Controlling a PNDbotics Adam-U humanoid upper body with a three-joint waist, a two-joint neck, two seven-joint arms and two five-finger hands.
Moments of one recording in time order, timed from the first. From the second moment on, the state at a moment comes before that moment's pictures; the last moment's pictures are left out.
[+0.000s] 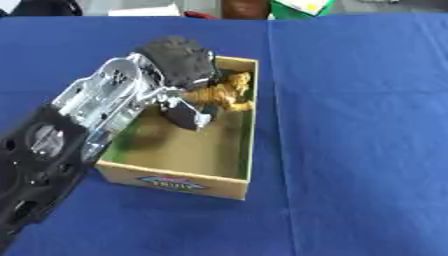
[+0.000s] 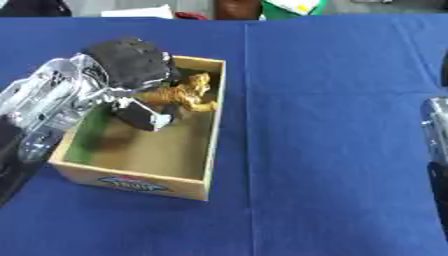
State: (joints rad) left arm -1.01 0.35 -0.60 -1.53 -1.15 -0.08 -0.76; right arm -0.39 -0.49 -0.11 -1.99 -0.03 -0.10 -0.46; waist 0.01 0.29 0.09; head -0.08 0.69
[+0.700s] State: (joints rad) left arm -1.03 0.34 -0.59 -1.48 -1.21 -0.13 -0.91; right arm -0.39 -0.49 -0.11 -1.99 -0.03 -0.10 -0.46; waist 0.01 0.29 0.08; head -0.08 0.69
